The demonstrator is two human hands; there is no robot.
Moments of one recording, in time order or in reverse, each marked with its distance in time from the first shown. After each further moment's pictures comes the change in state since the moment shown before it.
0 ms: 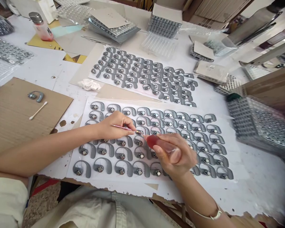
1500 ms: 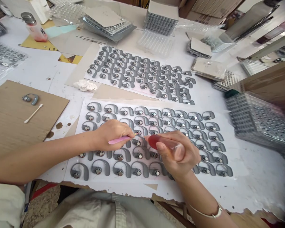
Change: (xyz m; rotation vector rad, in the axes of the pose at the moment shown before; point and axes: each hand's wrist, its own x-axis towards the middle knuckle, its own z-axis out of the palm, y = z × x) left_hand -0.012 0.002 0.010 0.333 -0.005 0.386; right_hand 0.001 0.003 -0.005 0.053 0.022 0.116
